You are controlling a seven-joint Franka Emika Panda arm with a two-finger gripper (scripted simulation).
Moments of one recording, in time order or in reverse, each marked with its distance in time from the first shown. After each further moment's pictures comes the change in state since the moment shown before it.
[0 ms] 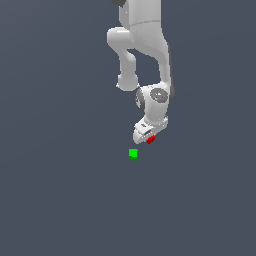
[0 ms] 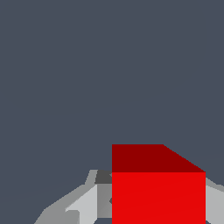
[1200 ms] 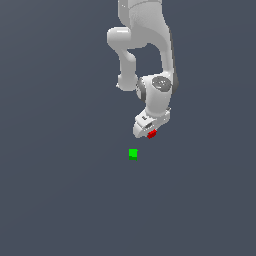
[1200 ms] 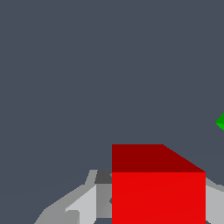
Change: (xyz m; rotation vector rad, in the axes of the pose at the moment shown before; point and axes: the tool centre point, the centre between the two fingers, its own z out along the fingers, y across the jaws) arm -0.001 0.000 -0.048 0.000 -0.001 0.000
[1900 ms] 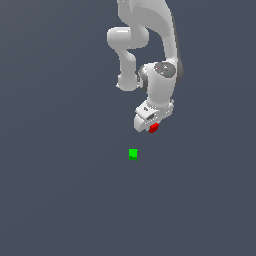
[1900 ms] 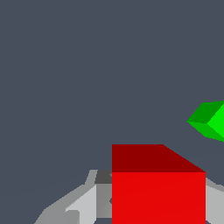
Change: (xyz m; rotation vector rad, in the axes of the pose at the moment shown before) arm 0.002 0.000 -0.051 0.000 0.002 0.000
